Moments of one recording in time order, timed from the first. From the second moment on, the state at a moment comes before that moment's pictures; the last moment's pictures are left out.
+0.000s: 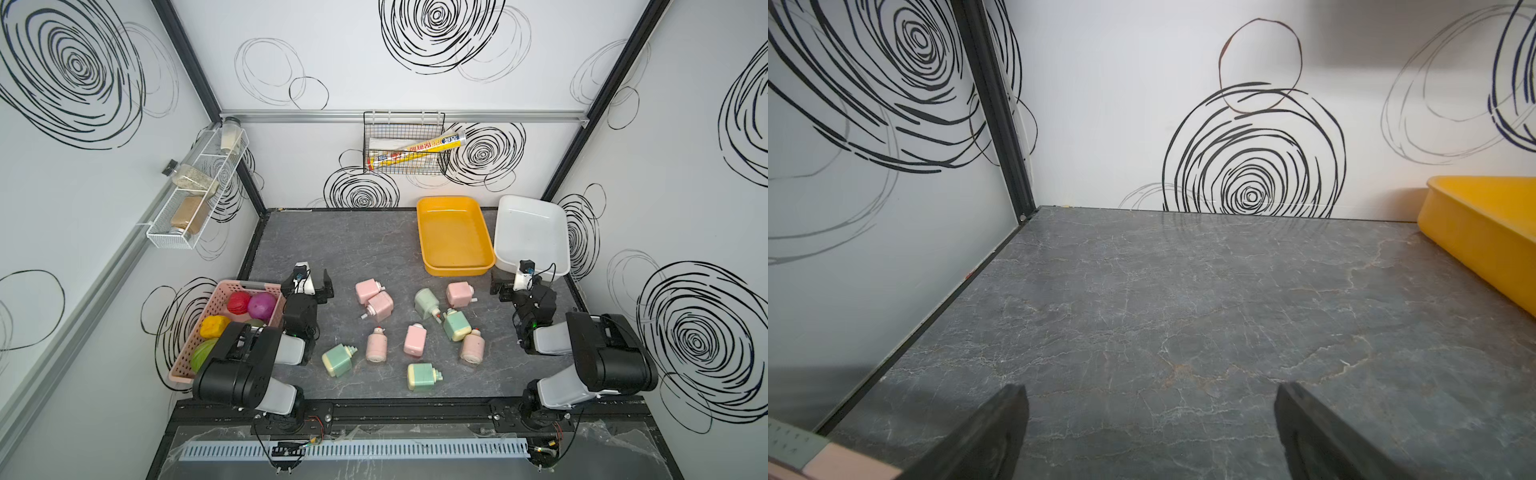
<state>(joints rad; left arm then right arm) -0.10 1.48 0.19 1.18 -0.26 -0.04 -0.04 1.53 0.23 1.13 -0.10 0.00</state>
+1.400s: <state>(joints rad) -0.12 1.42 0.22 1.06 -0.27 -0.02 -0.04 1.40 0.23 1.03 -0.05 0.01</state>
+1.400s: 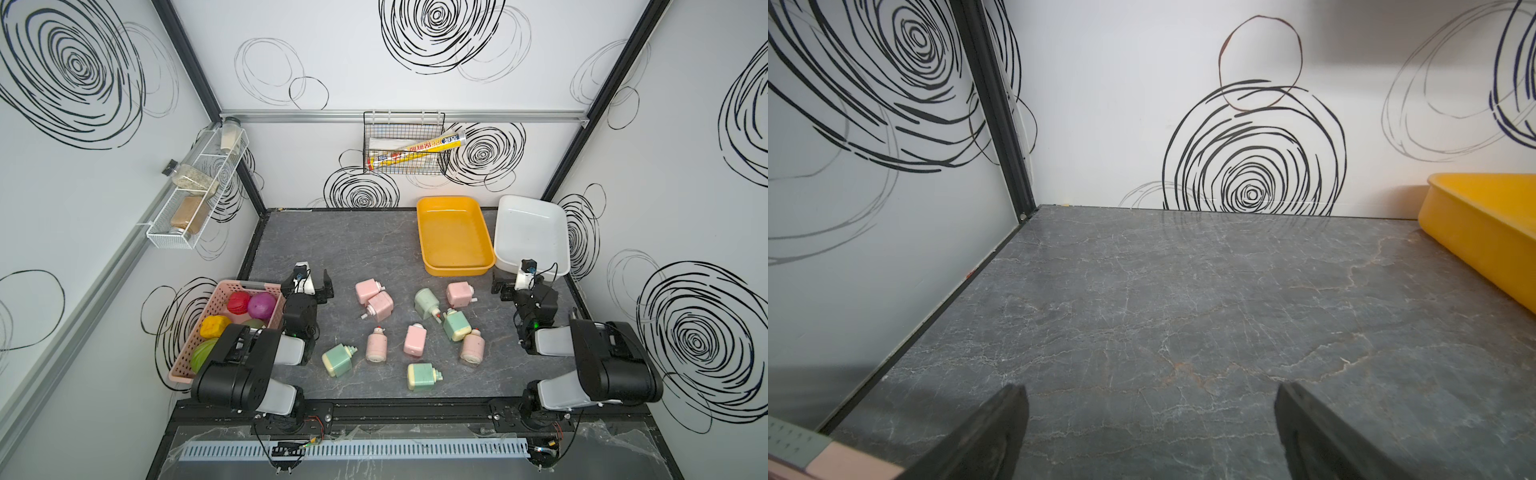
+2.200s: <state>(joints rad) -0.53 1.07 0.58 0.29 -0.39 -0.32 0.01 1.11 0.58 0.14 -0.07 0.65</state>
